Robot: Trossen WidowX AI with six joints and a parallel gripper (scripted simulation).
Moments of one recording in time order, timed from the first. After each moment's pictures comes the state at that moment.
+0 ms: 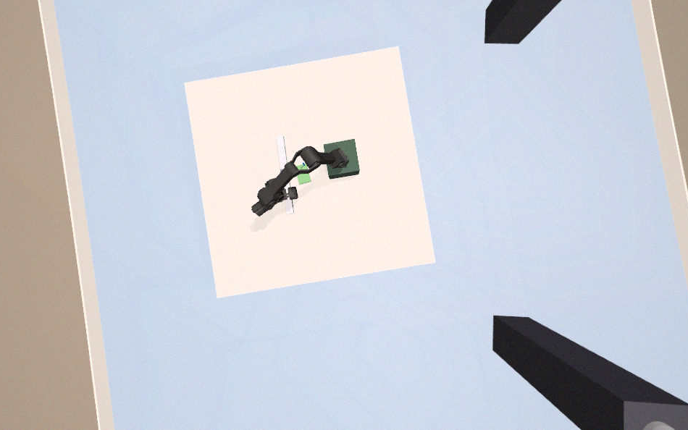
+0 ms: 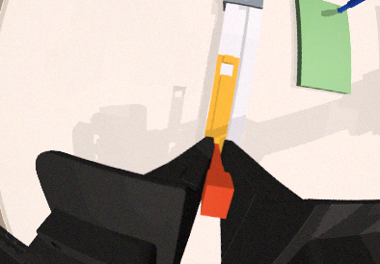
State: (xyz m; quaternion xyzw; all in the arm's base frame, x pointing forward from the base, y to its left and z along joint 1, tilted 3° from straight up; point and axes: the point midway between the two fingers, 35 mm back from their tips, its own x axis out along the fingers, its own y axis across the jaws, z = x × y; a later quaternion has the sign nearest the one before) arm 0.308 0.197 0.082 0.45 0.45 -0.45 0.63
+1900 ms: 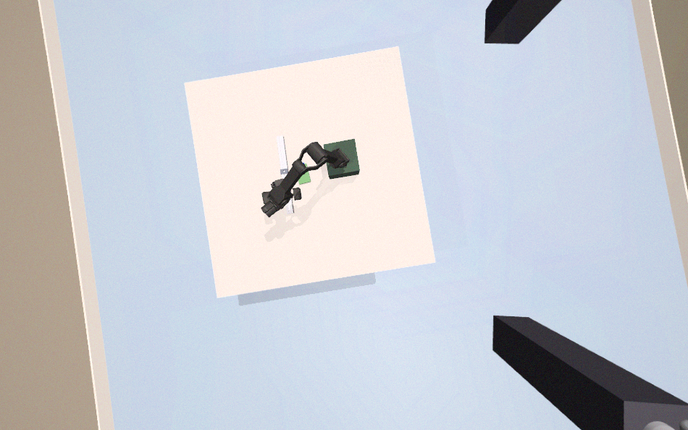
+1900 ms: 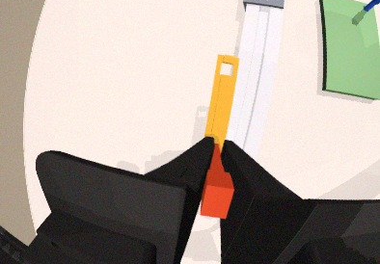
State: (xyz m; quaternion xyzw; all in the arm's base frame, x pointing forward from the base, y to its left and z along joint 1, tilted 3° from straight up) arm 0.300 0.200 0.074 0.49 0.39 -0.40 0.67
